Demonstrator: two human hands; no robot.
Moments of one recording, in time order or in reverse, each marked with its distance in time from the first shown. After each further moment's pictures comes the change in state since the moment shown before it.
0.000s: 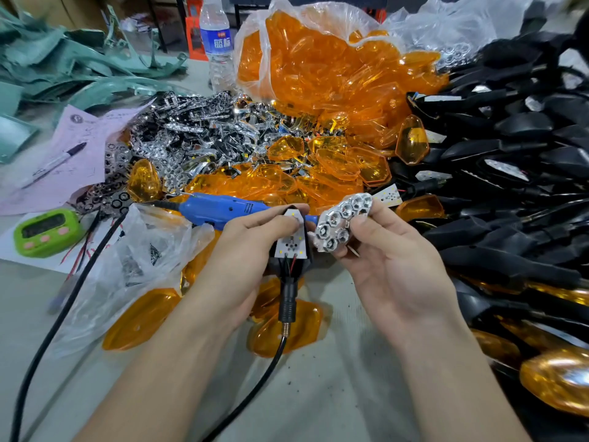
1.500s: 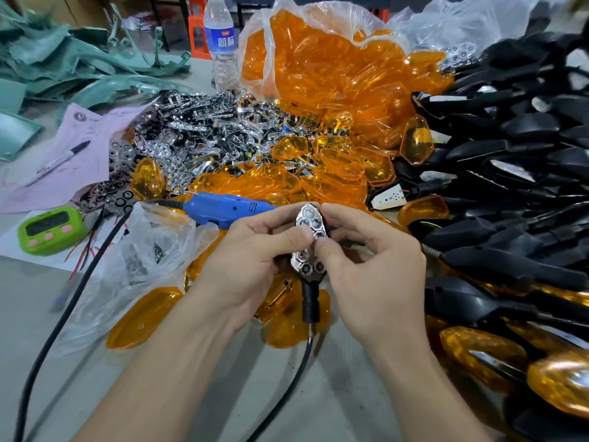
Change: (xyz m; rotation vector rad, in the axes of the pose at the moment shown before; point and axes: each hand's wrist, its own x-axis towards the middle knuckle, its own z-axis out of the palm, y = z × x) left_hand -0.002 0.000 -0.005 -0.191 -0.174 0.011; right_hand -0.009 0.026 0.011 -0.858 0.150 -0.556
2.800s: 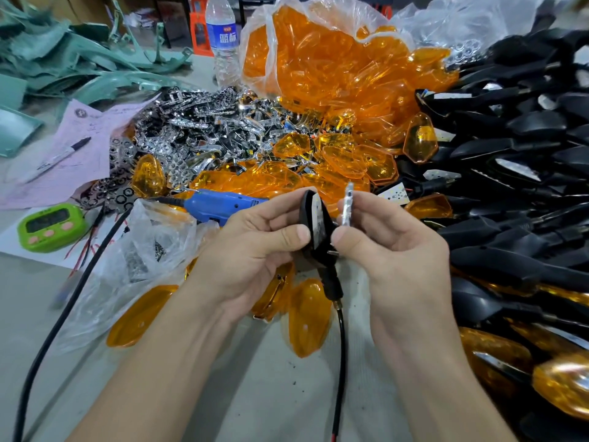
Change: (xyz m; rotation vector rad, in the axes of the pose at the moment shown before) left_hand 0.005 0.001 -0.006 -0.095 -0.080 0.055; right_hand 0.005 -0.005 -0.010 0.504 -0.009 0.211
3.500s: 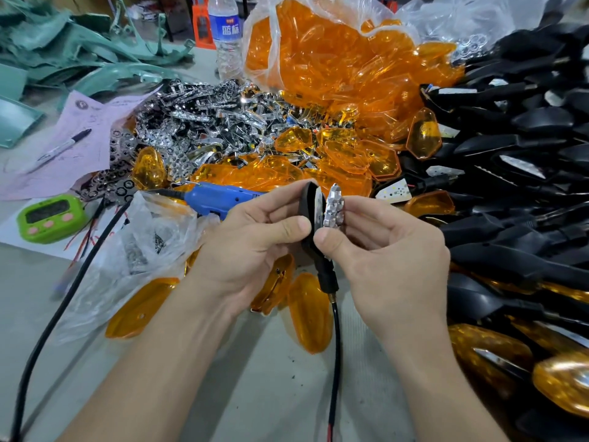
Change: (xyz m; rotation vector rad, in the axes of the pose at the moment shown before) left_hand 0.001 -0.003 -0.001 0.042 0.038 0.009; right_hand -0.003 0.003 -0.001 -0.314 0.002 -0.084
